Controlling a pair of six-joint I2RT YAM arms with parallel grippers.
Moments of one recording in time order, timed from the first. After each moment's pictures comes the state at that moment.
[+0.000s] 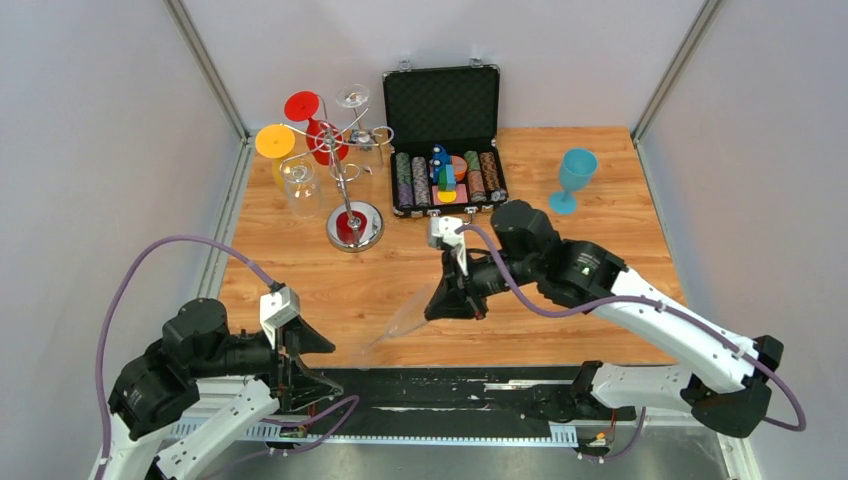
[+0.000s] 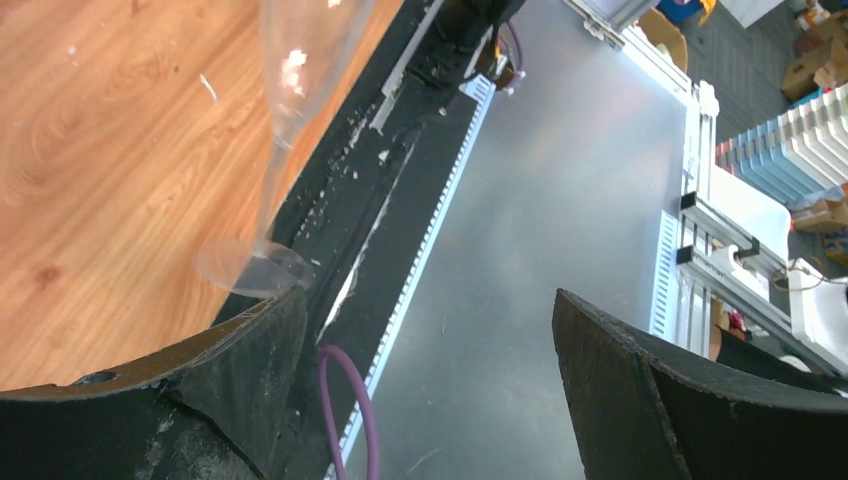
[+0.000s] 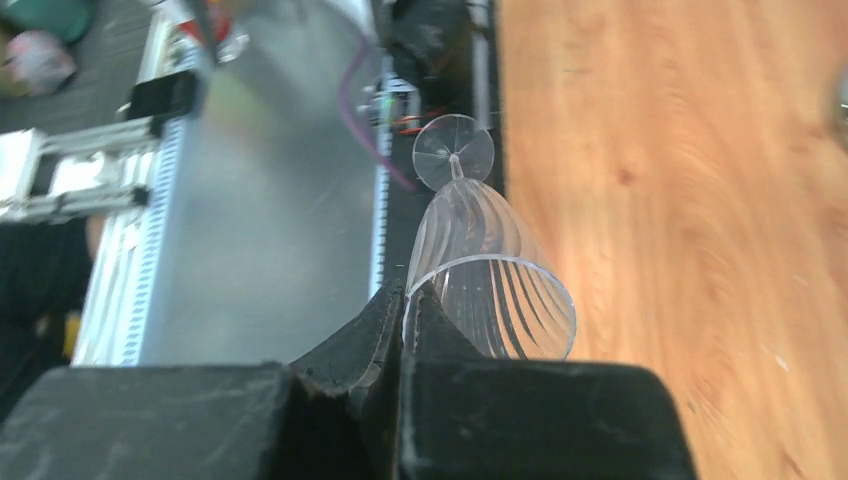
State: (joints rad) left arm -0.70 0.29 1.00 -1.12 0.65 -0.26; right arm 1.01 1.16 1.27 -0.60 -0.71 0.02
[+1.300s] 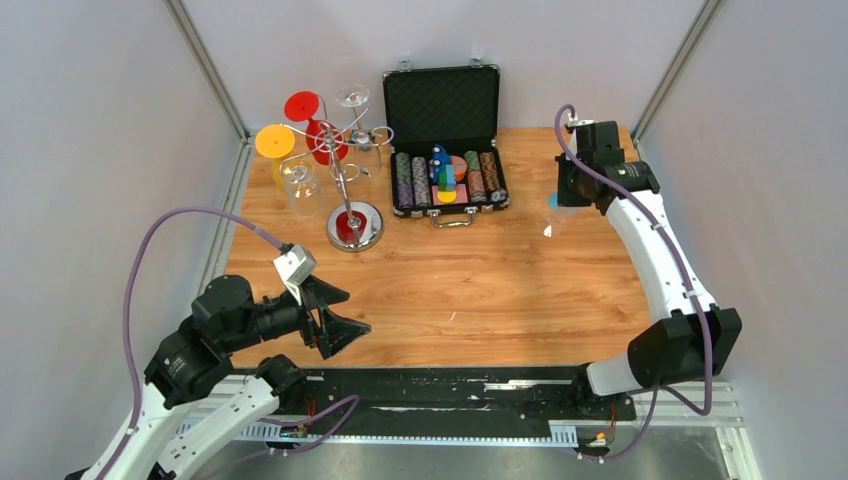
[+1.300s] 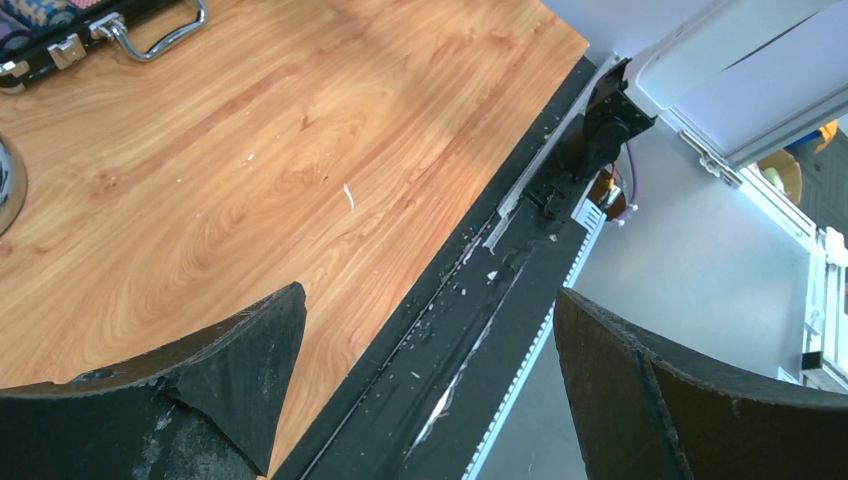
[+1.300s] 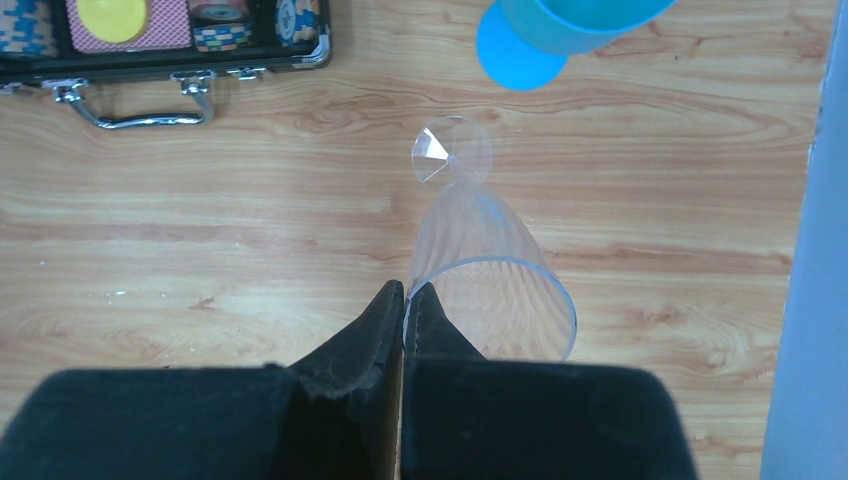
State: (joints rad) left arm -0.70 0.39 0.89 -0.76 0.38 -0.30; right arm 0.18 1.43 1.47 -0.88 0.08 0.10
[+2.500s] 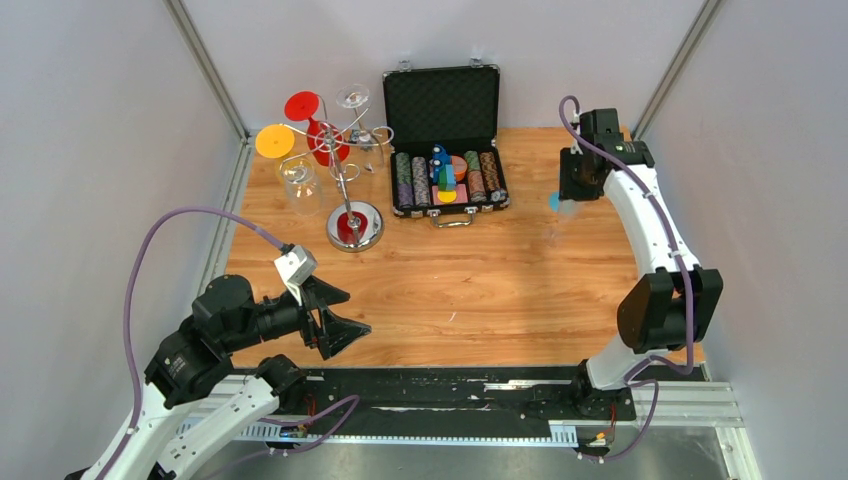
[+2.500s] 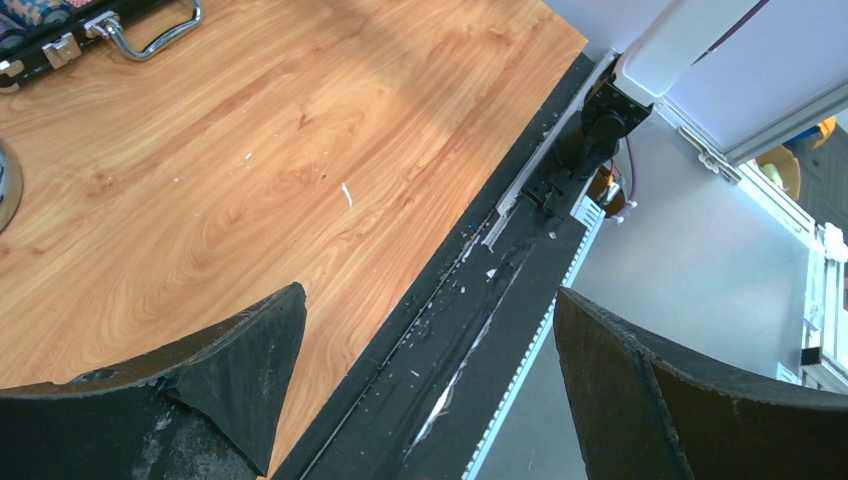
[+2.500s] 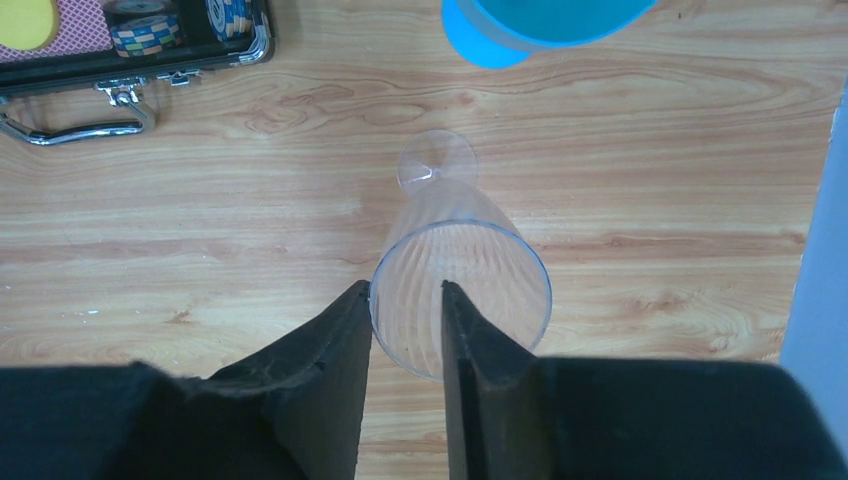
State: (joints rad) left arm -0.70 0.39 0.89 -0.77 0.38 -0.30; right arm 0.07 1.62 1.61 -0.97 0.06 0.10
